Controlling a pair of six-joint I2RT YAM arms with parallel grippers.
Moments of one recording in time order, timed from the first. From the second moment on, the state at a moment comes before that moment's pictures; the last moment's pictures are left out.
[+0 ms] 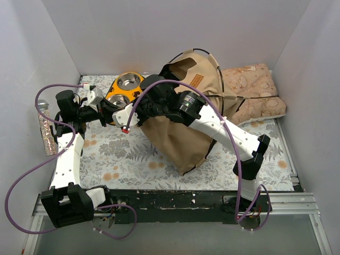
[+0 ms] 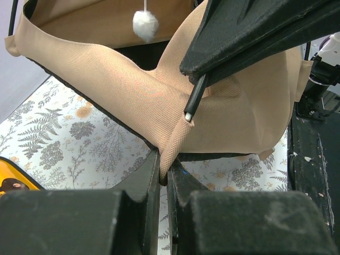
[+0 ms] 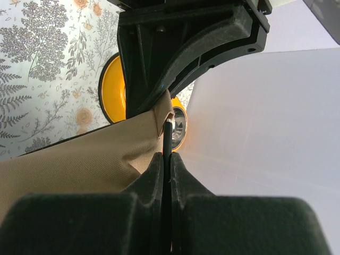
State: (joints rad) left arm 0.21 1.14 1.00 -0.18 1.46 0.33; right arm 1.11 1.89 2.24 -0.85 -0.15 -1.21
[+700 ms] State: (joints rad) left arm 0.18 1.14 1.00 -0.19 1.45 0.29; right arm 1.11 1.91 2.24 -0.85 -0.16 -1.23
